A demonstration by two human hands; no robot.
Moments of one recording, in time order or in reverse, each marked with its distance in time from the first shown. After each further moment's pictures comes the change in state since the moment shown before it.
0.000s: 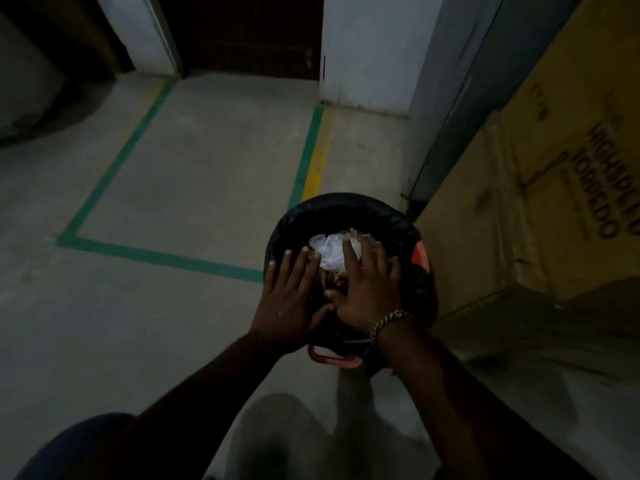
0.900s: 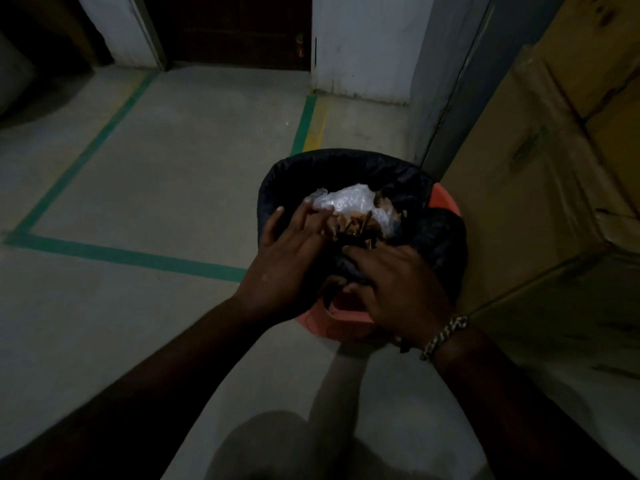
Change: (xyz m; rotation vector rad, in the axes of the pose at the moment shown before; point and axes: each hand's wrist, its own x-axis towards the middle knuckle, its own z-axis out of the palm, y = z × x) left_hand 0.047 -0.006 0.032 -0.004 0.218 0.352; right_hand 0.001 0.062 0.042 0.083 0.339 -0.469
